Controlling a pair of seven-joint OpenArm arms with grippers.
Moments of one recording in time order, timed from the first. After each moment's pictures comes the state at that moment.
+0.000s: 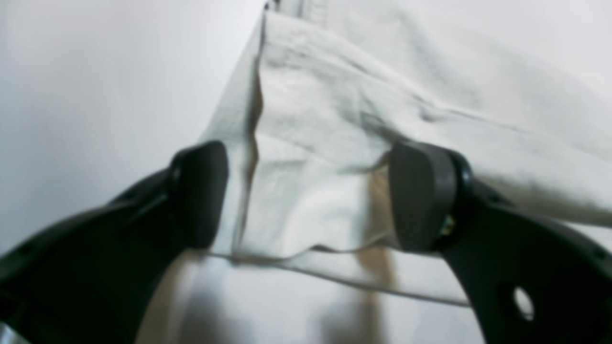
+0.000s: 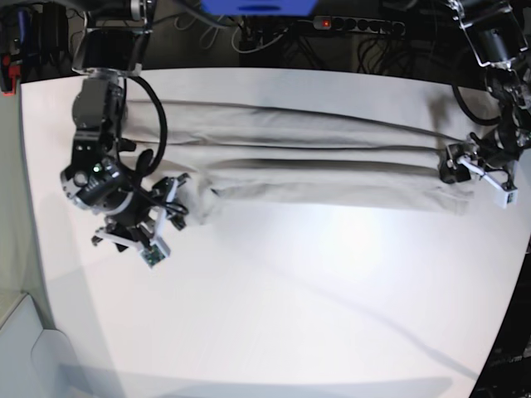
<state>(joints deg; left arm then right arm) 0.1 -22.7 -29.2 70.2 -30.6 -26.5 50.9 5.1 2.1 8.4 99.4 -1.7 40.3 -53.7</state>
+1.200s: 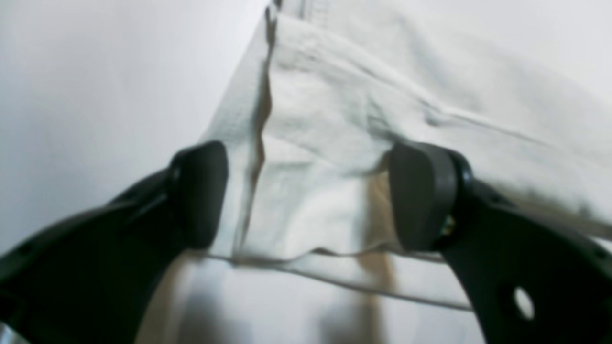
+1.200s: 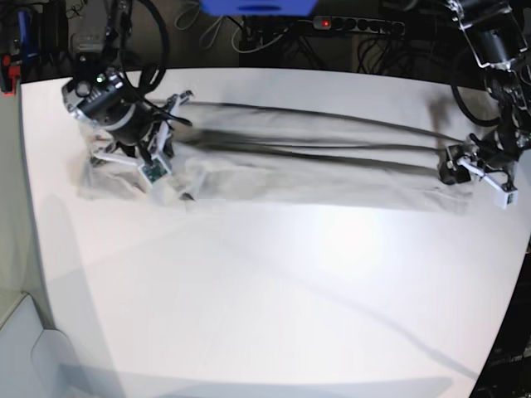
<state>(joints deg) -0.2 -22.5 -29.3 69.8 -30.4 -26.5 50.6 -17.3 0.8 9.6 115.3 -1.8 40.1 -53.4</state>
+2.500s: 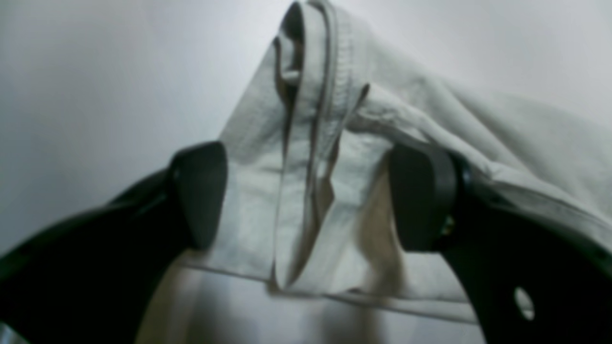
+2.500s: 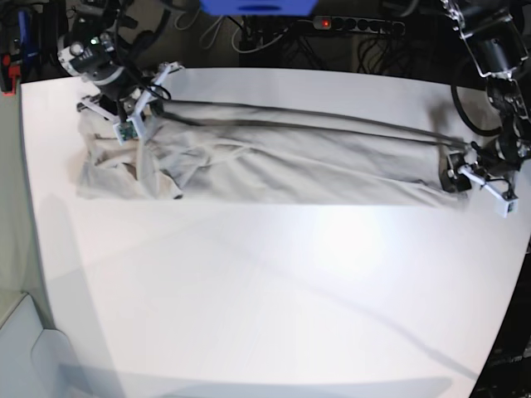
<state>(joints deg) -2.9 -22.5 -29.2 69.5 -29.5 -26.3 52.3 -26.5 -7.5 22.0 114.2 -1.9 40.1 -47.3</state>
